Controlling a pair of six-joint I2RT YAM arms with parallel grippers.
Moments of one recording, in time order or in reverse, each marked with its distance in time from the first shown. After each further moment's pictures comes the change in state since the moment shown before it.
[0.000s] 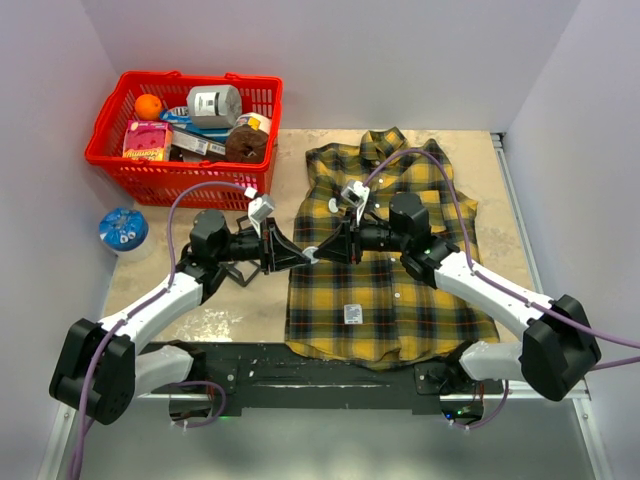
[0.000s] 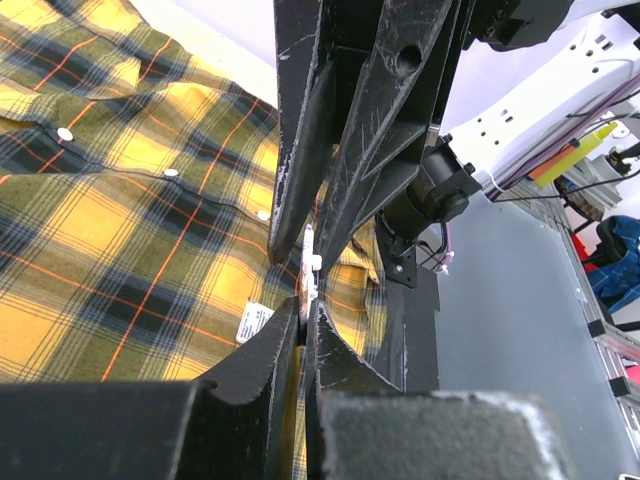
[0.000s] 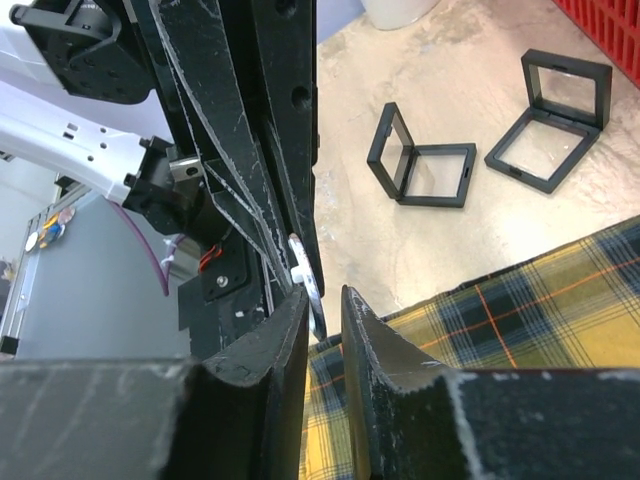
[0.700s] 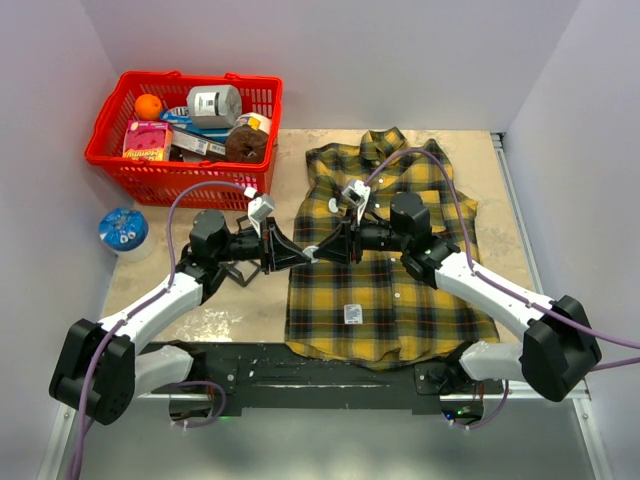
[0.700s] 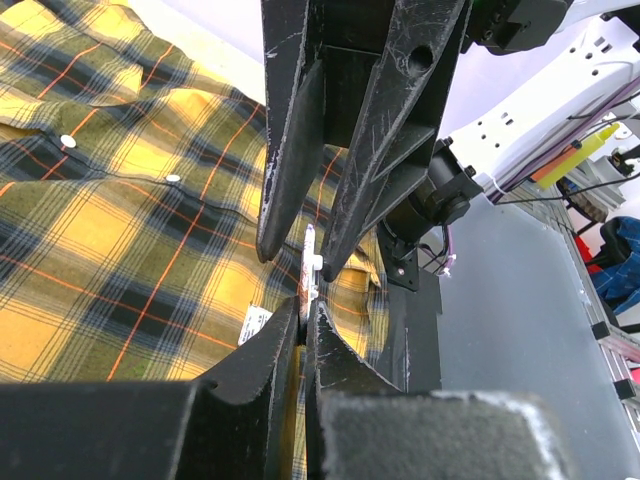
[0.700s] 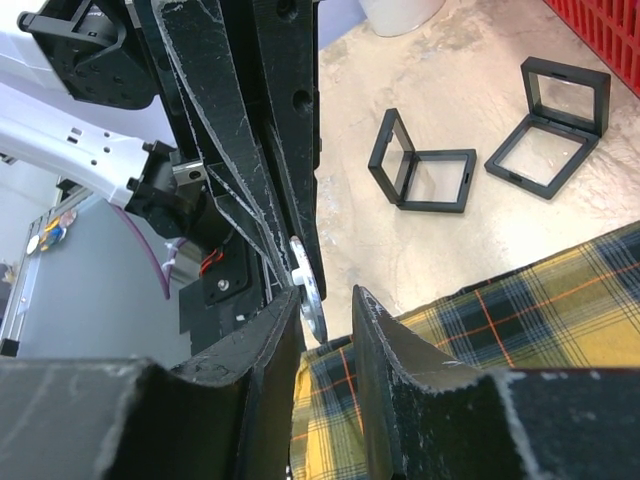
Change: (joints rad) left arm -0.001 -0.001 0.000 0.013 -0.006 -0.002; right arm 0.000 -0.002 -0.002 0.015 -0.001 0.008
